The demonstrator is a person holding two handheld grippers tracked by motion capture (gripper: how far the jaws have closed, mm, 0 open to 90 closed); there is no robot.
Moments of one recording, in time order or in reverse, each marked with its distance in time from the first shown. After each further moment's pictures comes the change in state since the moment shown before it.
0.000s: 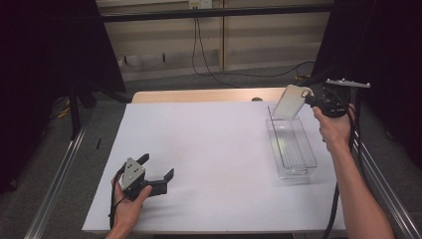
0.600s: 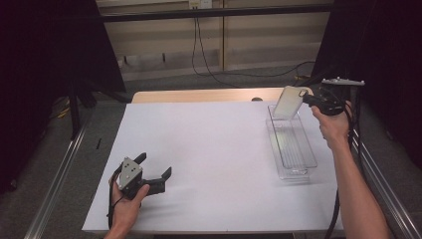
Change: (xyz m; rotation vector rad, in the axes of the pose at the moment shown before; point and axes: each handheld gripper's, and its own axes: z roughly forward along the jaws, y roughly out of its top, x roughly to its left) left arm 0.004 0.001 -0.003 -0.016 0.025 -0.009; right arm -0.010 0.000 0.019 0.016 0.040 -0.072
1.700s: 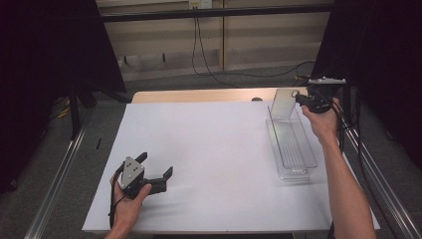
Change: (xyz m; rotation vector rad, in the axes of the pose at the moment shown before) left arm -0.002 0.000 0.004 0.006 0.002 0.015; right arm 0.008 -0.002 0.037 0.044 -0.046 -0.081
